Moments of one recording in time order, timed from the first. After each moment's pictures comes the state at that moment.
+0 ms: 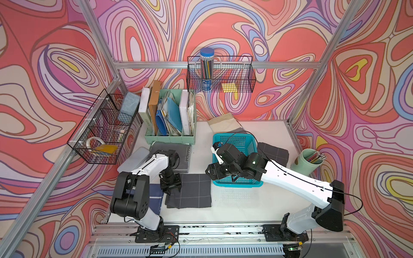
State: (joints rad) left arm -0.18 1.55 0.98 -1.22 0.16 -0.47; right arm 0.98 1.54 1.46 -0.78 0.01 0.52
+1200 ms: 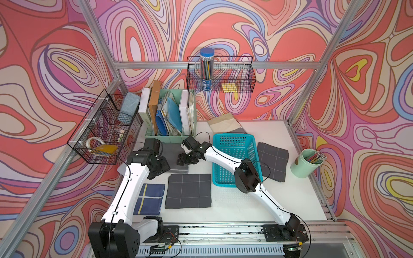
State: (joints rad) left arm -0.03 1.20 1.12 -1.14 -0.03 -0.56; right arm 0.85 2.67 2.45 -0.75 -0.28 0.56
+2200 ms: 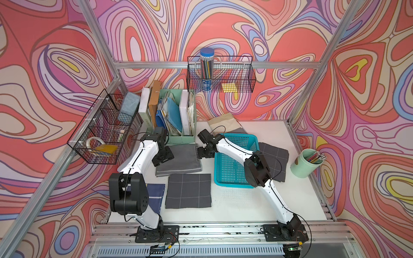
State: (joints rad) left arm -0.02 1.65 1.37 -1.07 -0.12 -0.55; right arm 0.71 2.52 2.24 -0.88 -0.10 0.49
